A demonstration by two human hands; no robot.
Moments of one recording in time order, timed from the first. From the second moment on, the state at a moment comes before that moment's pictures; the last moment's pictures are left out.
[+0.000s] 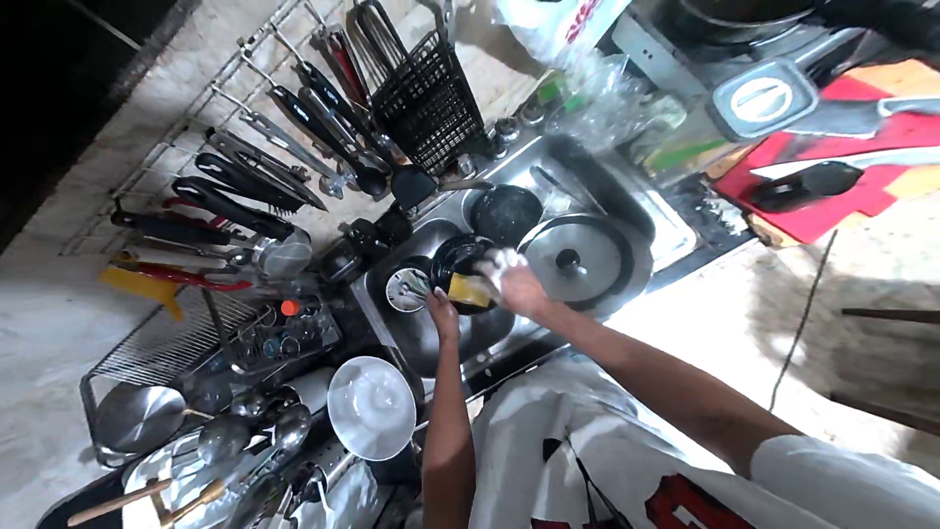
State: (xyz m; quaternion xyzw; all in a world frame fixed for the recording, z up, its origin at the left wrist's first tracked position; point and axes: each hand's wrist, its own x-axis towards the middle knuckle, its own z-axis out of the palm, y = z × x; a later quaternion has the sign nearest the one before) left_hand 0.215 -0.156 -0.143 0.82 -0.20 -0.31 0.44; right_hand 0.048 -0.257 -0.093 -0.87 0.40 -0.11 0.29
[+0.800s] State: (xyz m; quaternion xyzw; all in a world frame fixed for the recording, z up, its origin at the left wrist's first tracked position) left_hand 0.139 -0.140 -0.092 0.82 -0.30 -0.35 0.35; right_hand 0.029 -0.249 -0.102 -0.85 0.42 0.01 0.31
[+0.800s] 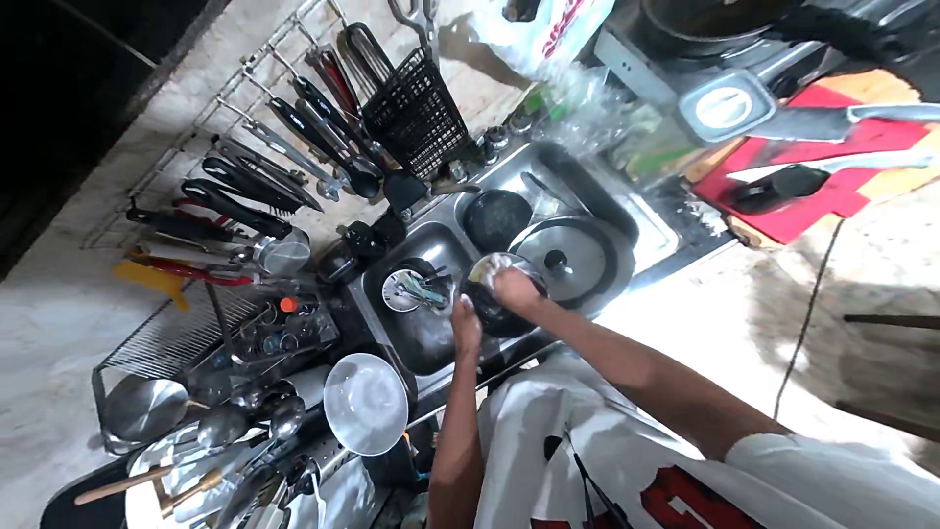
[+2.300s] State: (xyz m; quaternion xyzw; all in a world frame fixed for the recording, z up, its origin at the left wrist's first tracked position) left_hand 0.185 -0.138 -0.049 0.88 -0.31 -0.28 0.23; right_hand 0.026 -0.202 -0.071 -0.87 0.24 0.08 0.43
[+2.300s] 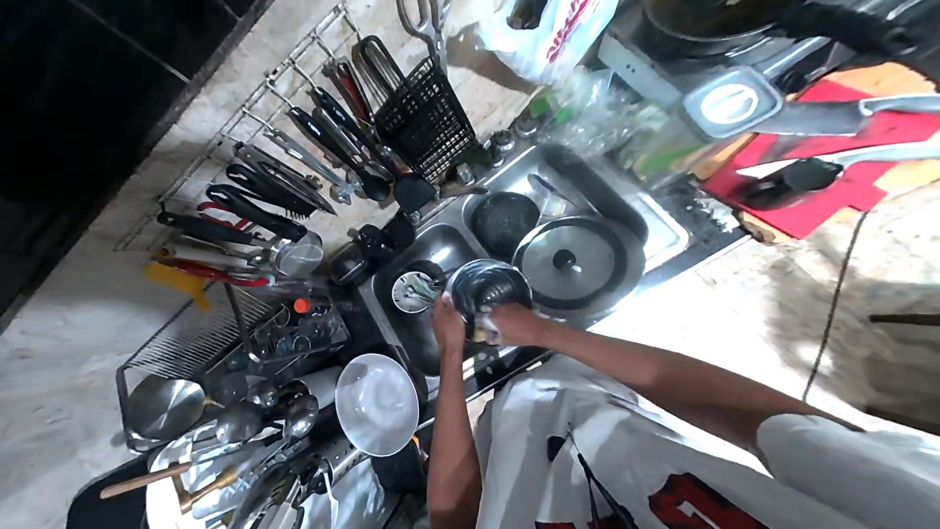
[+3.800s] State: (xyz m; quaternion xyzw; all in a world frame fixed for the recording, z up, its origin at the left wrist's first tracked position) left_hand 0.199 -0.139 -0.048 0.89 -0.26 -0.32 0.22; right_hand 0.032 -0.199 -0.055 -0.89 0.17 0.06 0.42
